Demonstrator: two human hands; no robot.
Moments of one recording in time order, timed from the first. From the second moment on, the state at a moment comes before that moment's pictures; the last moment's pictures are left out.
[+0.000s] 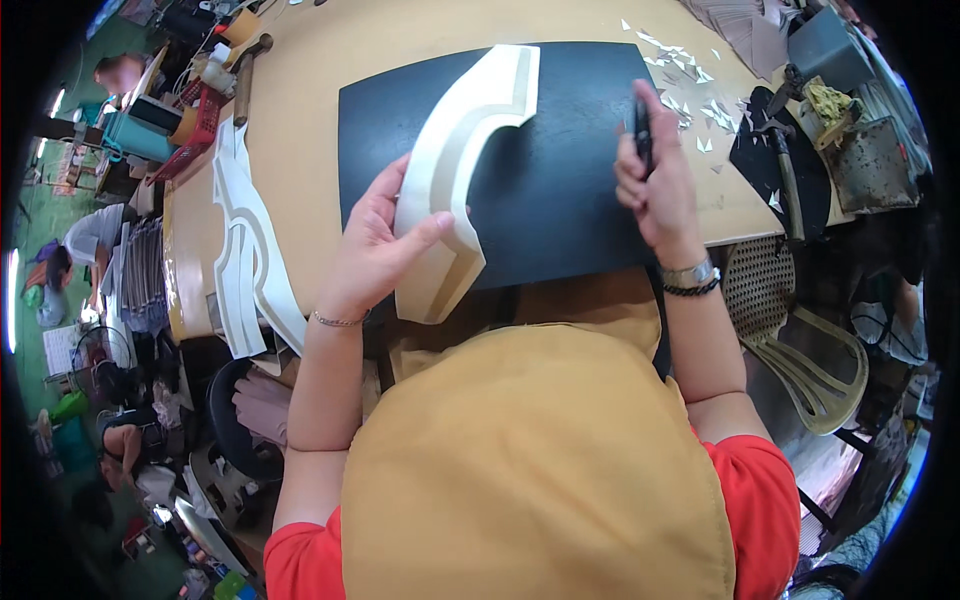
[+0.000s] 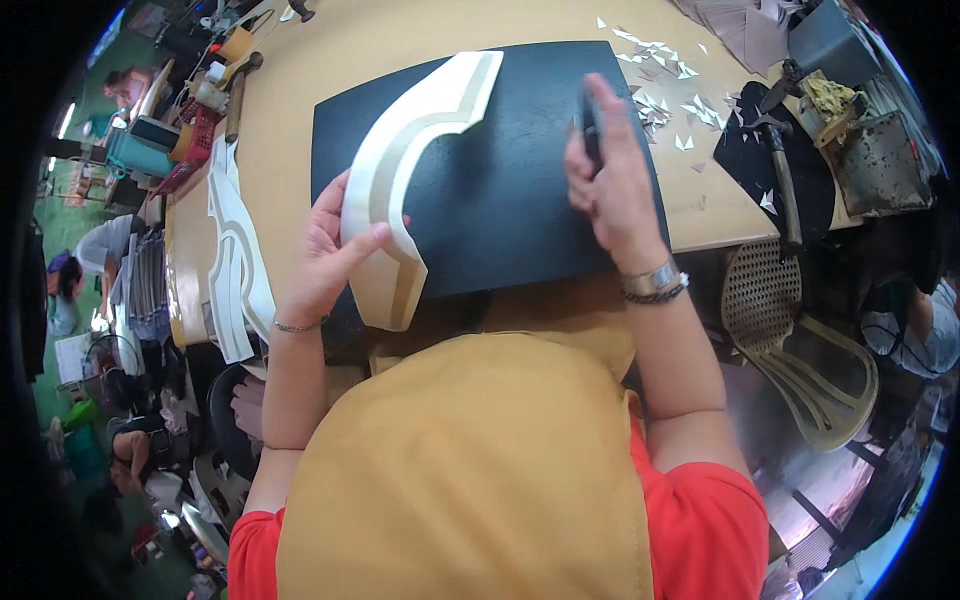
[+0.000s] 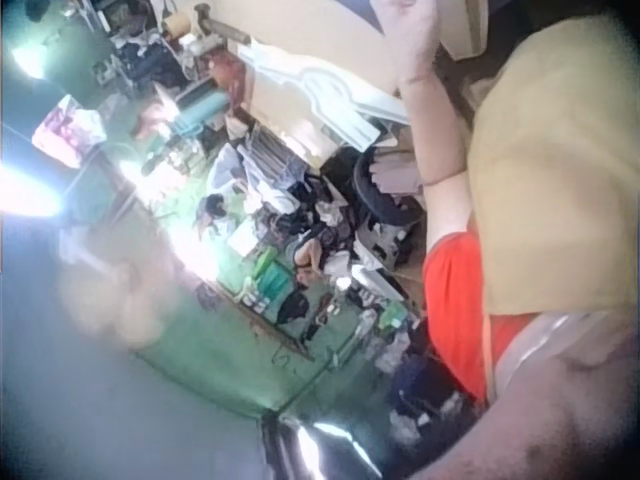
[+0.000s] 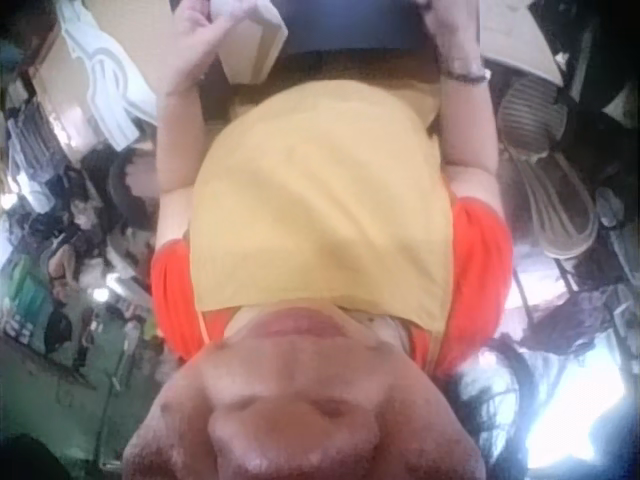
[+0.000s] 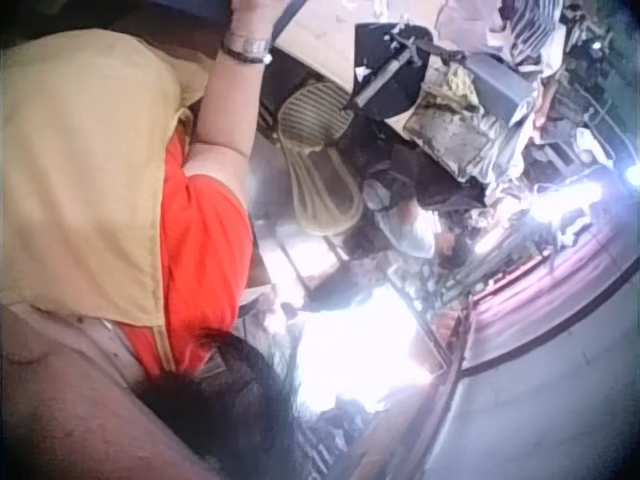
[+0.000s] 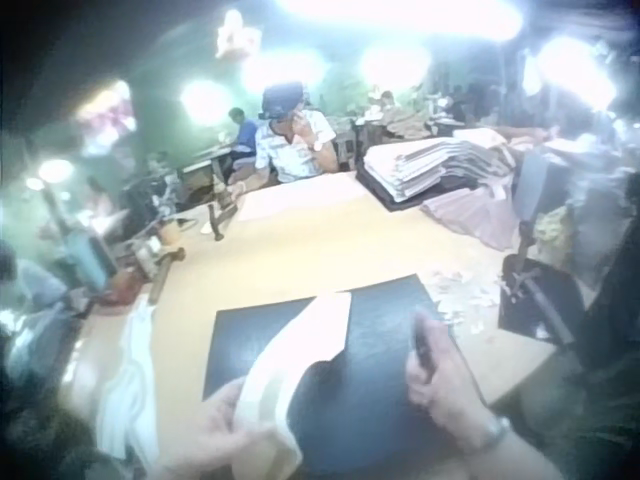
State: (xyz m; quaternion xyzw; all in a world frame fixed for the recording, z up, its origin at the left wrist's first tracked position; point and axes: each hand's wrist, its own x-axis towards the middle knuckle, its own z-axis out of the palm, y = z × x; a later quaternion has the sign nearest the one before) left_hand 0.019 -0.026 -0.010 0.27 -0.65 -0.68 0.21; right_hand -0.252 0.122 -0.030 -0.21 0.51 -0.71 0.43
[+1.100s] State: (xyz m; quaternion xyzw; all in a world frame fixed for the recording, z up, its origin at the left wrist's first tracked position) left_hand 0.027 -0.013 0.003 0.25 -0.74 -0.60 0.20; right_hand -0.185 0.112 -0.028 -0.35 0.45 -0.42 0.71
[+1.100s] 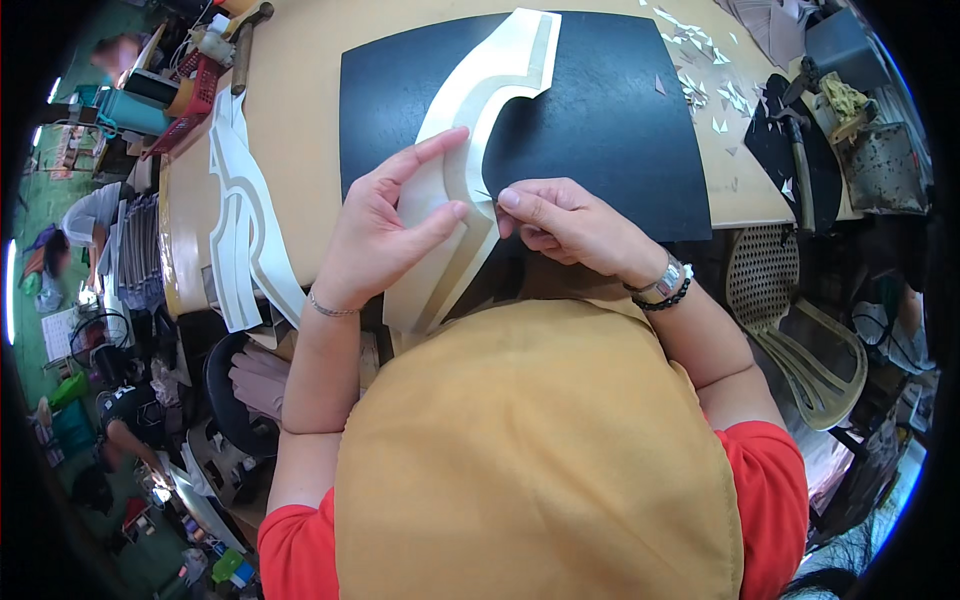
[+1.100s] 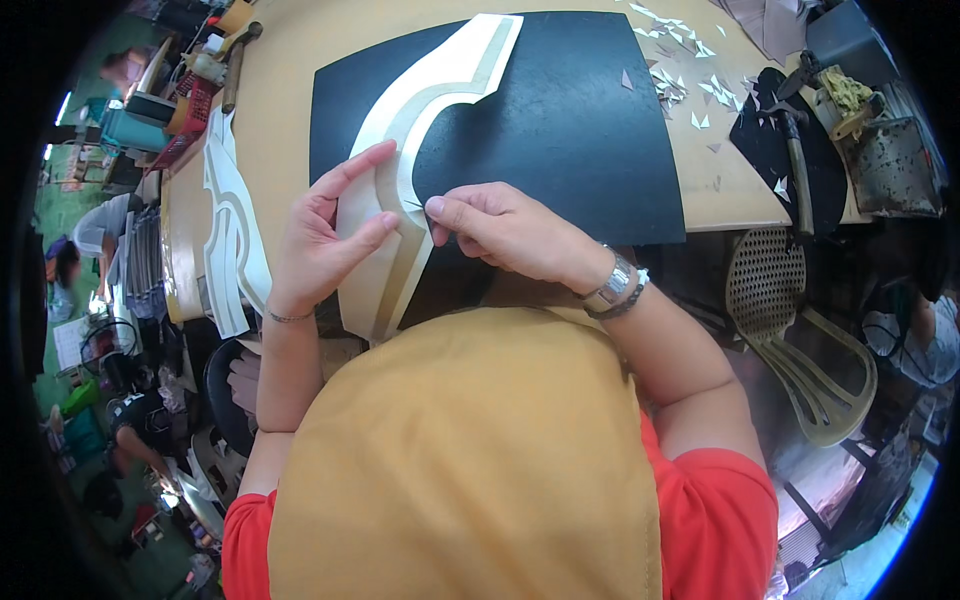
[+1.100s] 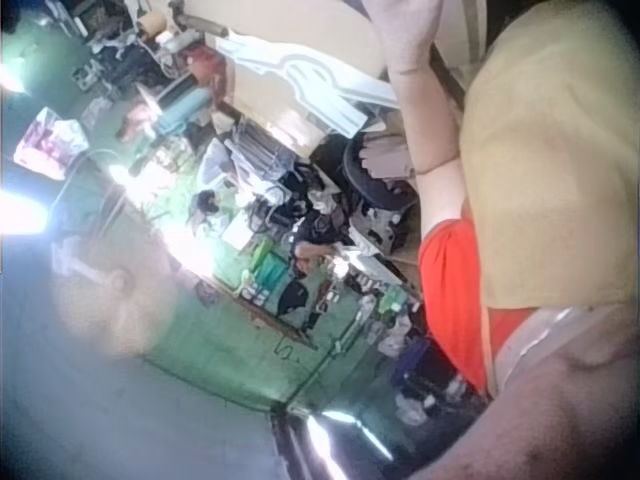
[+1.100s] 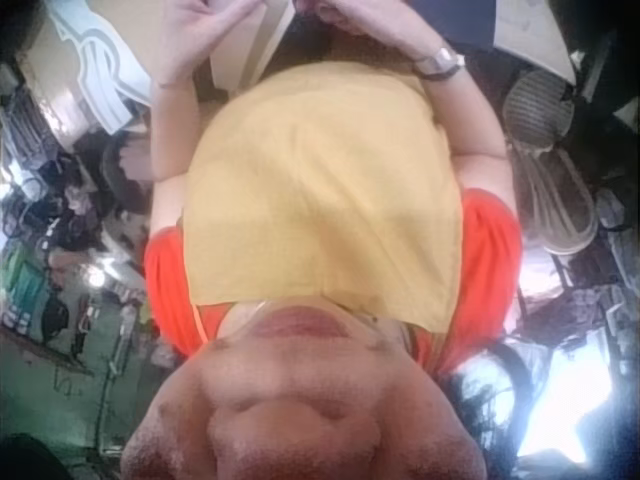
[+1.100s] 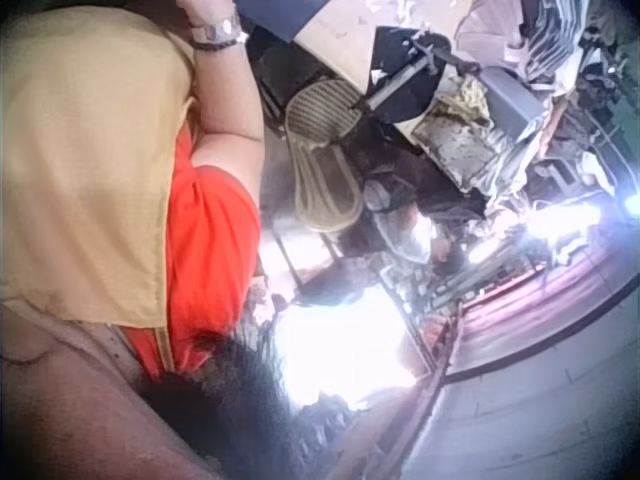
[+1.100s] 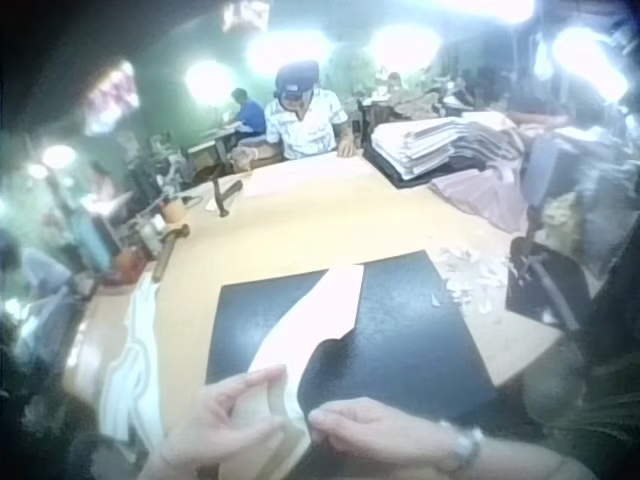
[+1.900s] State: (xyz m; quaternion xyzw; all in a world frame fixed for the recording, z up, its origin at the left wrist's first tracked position) left_hand 0.029 -0.011 0.001 0.24 -0.75 -0.59 0.19; right_hand -0.183 0.110 -0.031 -0.34 0.45 -0.44 0.70
